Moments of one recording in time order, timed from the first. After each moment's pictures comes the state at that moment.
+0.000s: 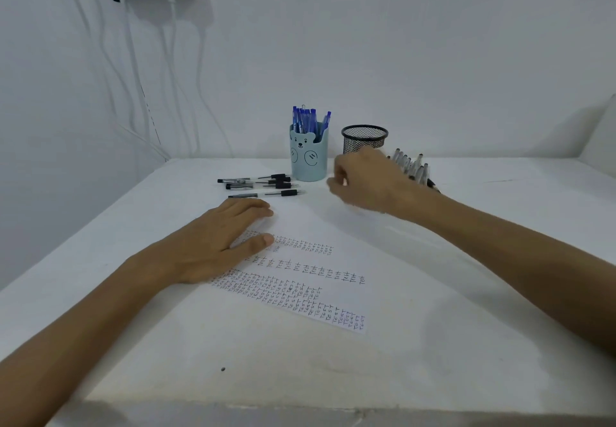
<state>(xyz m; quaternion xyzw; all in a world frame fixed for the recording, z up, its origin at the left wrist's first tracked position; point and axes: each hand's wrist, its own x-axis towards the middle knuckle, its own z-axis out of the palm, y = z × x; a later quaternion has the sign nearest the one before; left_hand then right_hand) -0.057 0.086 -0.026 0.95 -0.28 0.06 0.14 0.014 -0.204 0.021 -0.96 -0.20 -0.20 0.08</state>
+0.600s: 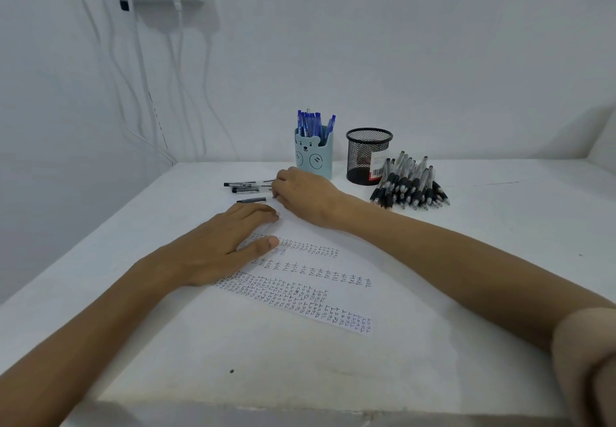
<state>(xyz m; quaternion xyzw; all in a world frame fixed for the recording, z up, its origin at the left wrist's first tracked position) -0.058 0.084 -0.024 0.95 -0.28 0.04 0.15 0.058 -0.114 -0.019 -0.91 -0.38 -0.19 -0.01</state>
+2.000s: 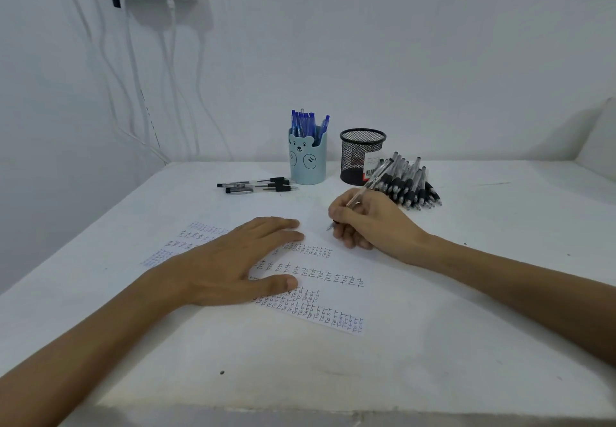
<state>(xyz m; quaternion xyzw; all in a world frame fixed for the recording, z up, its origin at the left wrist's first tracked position) -0.081 0.055 -0.021 0.93 -0.35 0.00 0.12 -0.033 -0.216 -0.021 -0.79 -0.19 0.02 0.58</state>
